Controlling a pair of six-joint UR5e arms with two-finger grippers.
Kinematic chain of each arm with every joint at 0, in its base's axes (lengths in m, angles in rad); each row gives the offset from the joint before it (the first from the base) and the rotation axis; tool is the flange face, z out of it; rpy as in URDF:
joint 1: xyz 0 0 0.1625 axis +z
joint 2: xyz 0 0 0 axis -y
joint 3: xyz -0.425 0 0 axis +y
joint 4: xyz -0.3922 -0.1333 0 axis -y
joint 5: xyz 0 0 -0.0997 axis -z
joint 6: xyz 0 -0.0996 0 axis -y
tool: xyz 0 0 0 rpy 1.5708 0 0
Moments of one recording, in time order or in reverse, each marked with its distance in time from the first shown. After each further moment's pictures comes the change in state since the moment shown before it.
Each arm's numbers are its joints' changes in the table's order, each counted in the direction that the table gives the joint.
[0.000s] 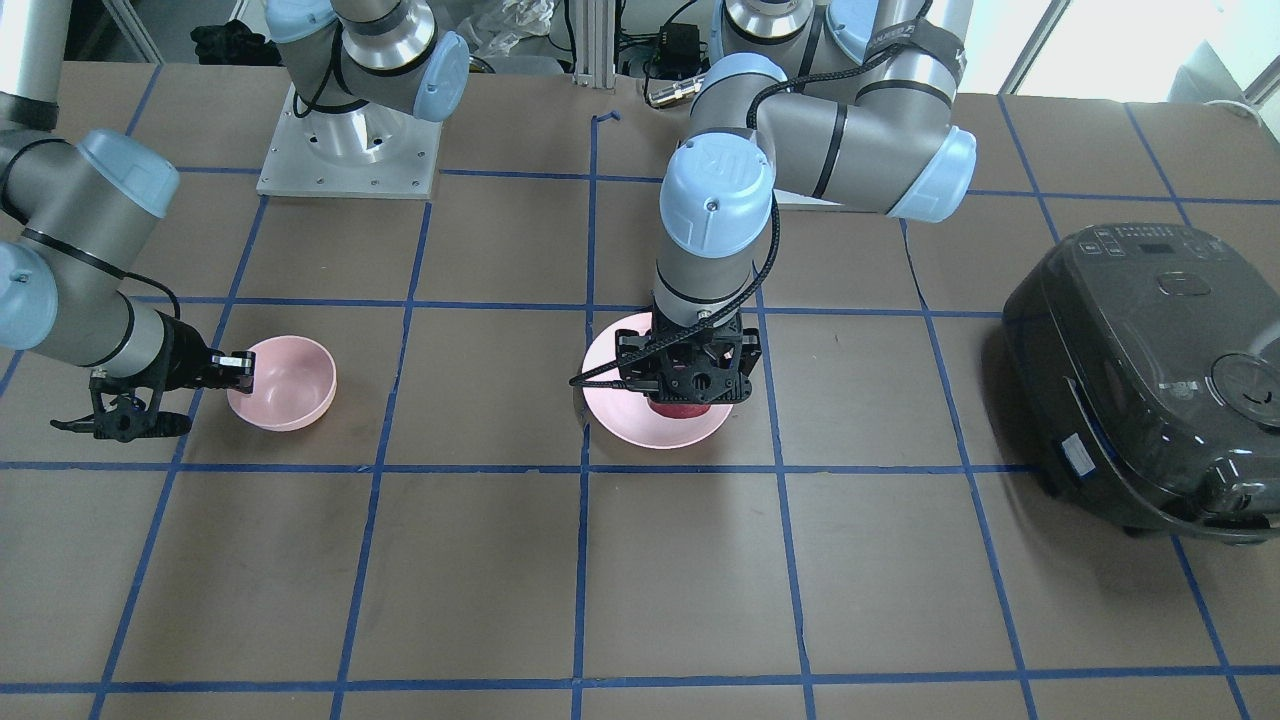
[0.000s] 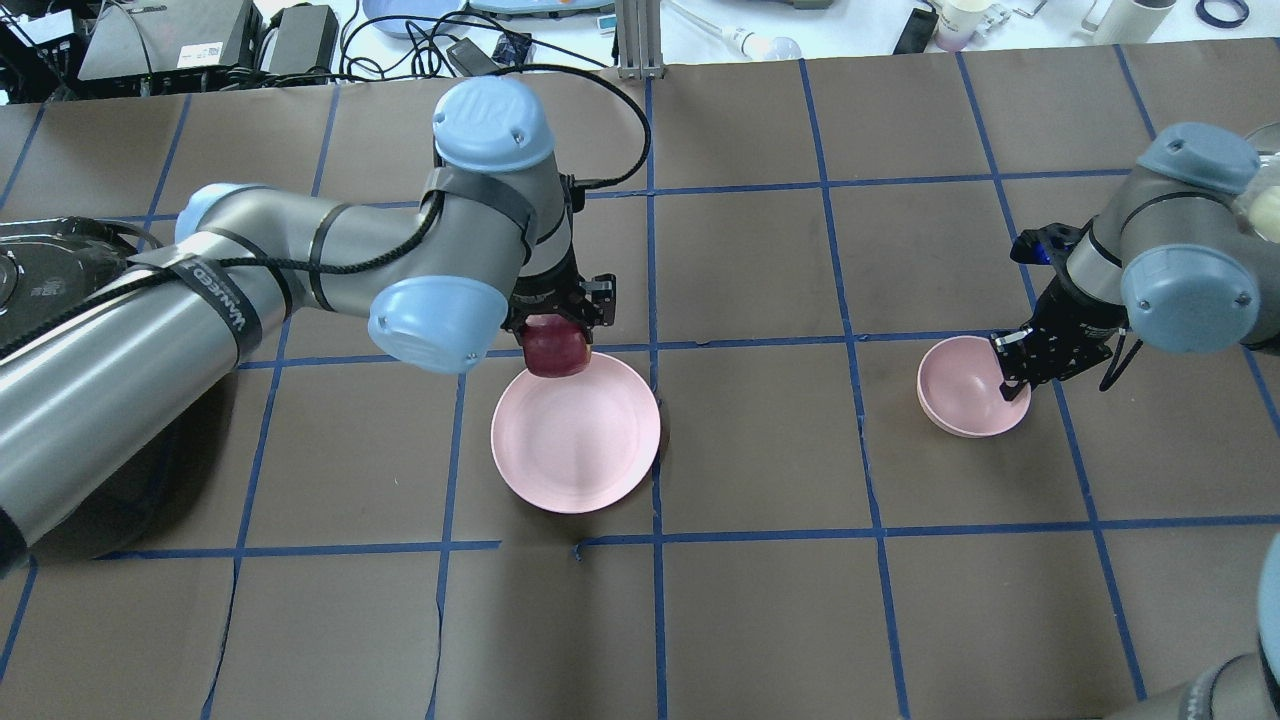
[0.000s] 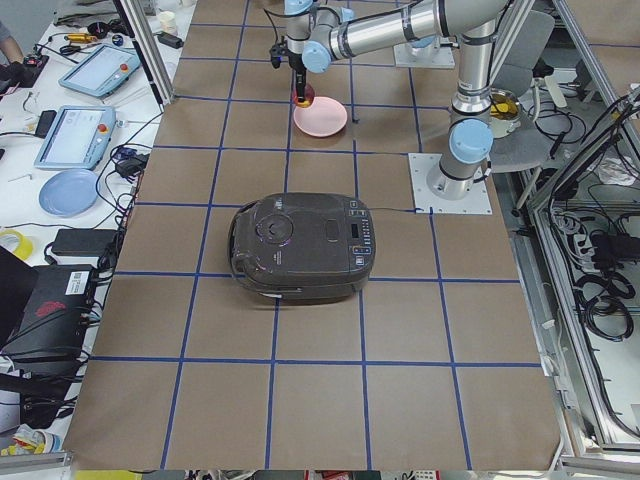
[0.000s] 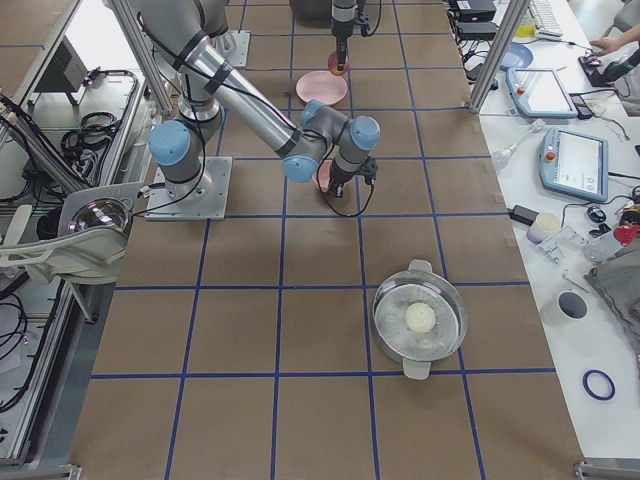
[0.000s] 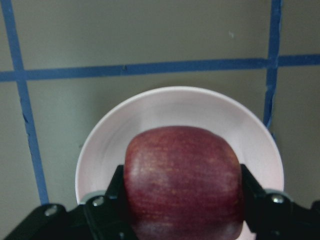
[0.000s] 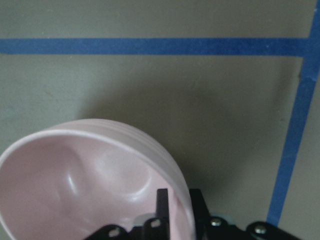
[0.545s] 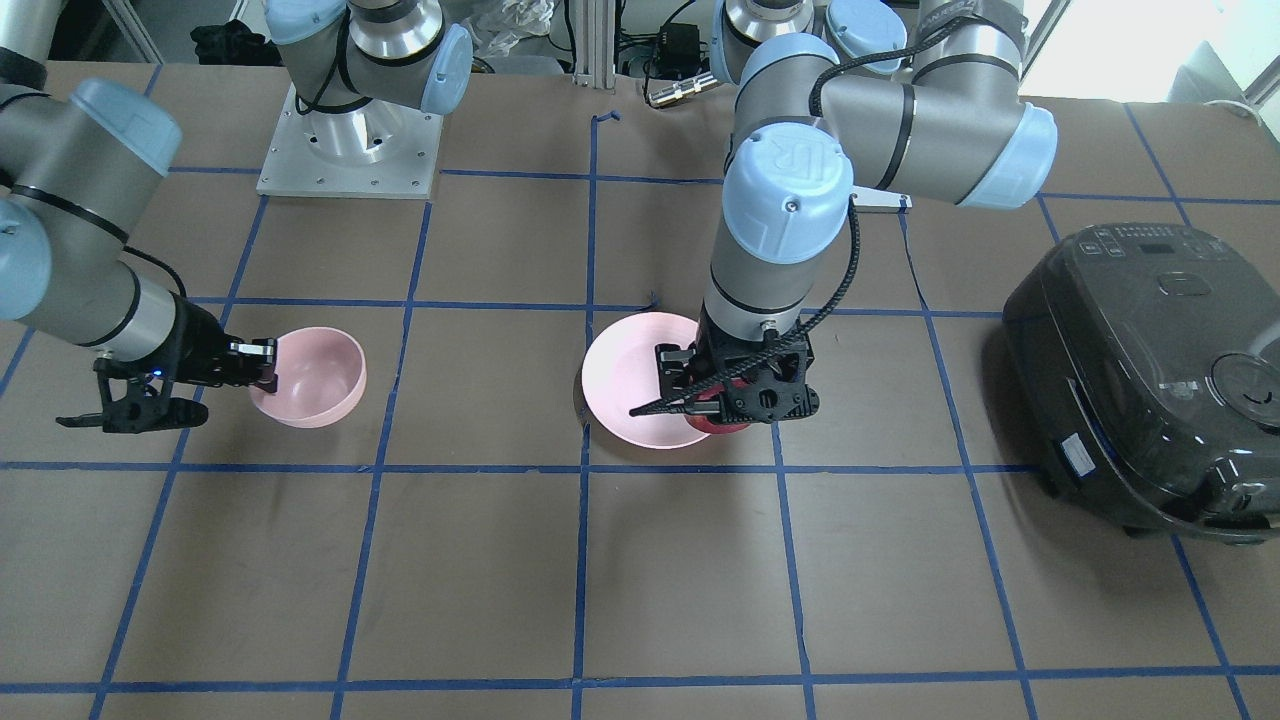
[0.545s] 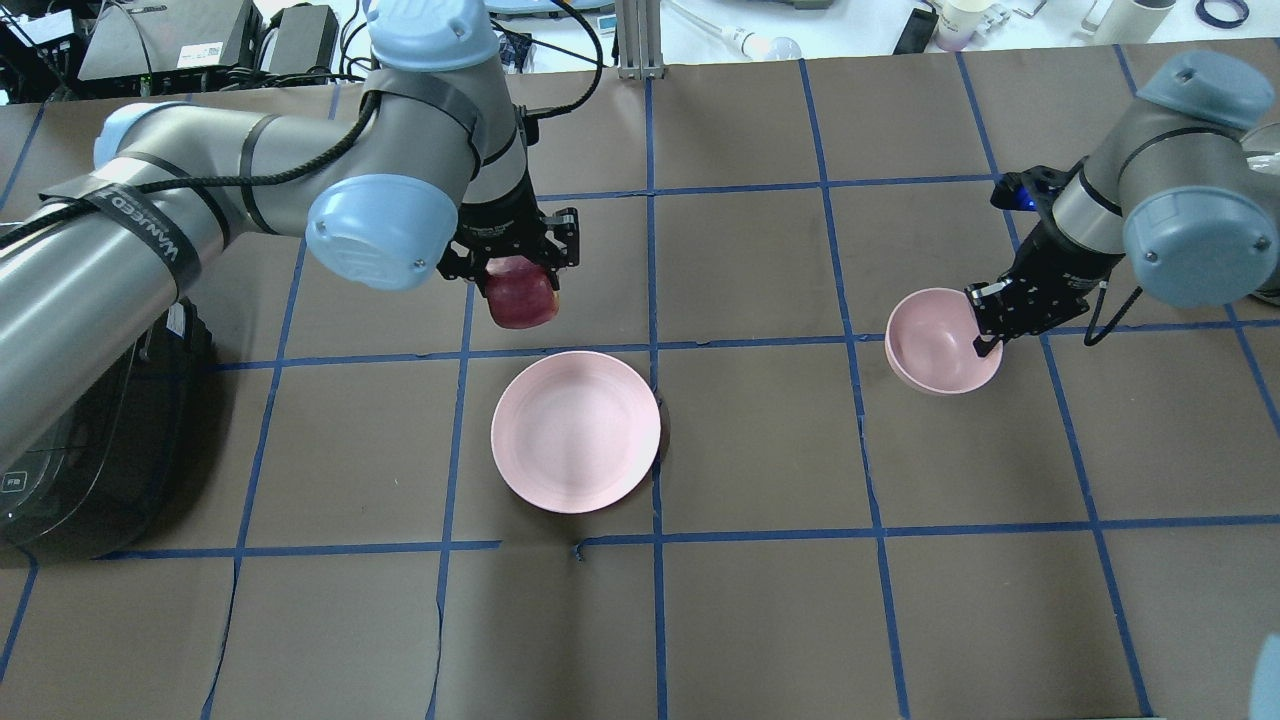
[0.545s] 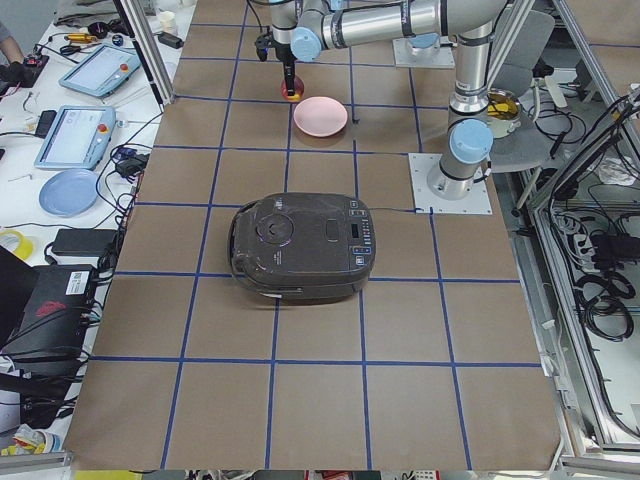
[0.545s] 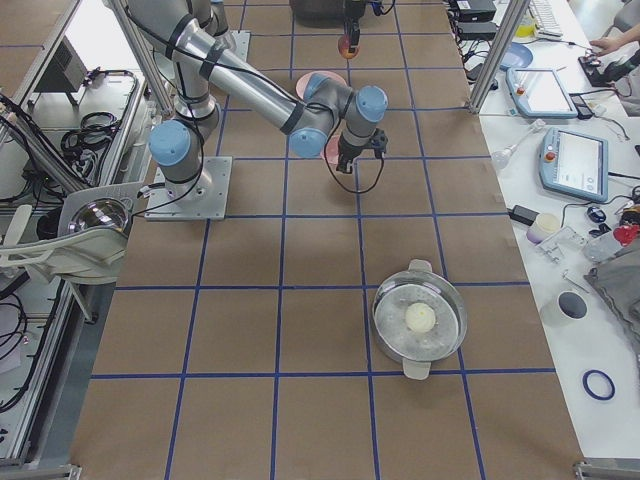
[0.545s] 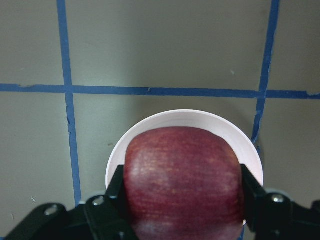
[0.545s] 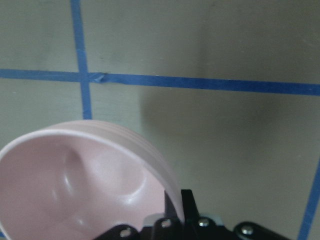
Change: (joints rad) left arm 0.082 -0.002 -0.106 -0.099 -0.005 -0.002; right arm 0.118 -0.065 0.084 0.111 0.117 0.070
